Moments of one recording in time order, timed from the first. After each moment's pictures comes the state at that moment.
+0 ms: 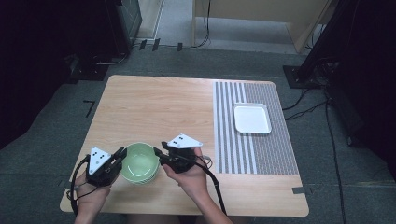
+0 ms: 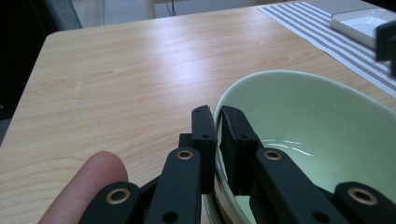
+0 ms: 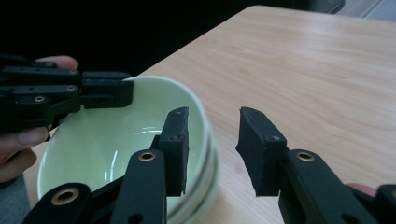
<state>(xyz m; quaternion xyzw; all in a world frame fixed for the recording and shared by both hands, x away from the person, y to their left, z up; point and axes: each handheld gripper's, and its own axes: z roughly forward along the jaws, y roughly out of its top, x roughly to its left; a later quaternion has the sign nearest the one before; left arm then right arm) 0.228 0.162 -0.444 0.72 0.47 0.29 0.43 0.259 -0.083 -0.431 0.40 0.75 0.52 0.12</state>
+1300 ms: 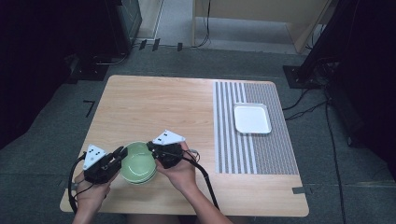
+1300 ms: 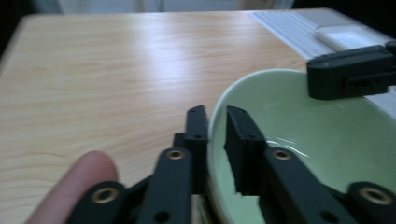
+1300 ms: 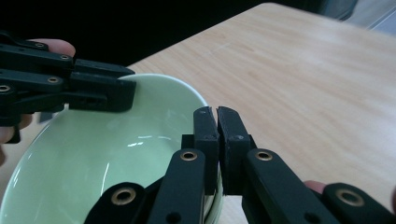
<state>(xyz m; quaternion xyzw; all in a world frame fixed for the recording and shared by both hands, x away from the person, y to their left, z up) 0.237 0.171 -0.447 0.70 0.49 0.23 0.46 0.278 -0.052 -0.435 0.35 0.79 0.49 0.15</state>
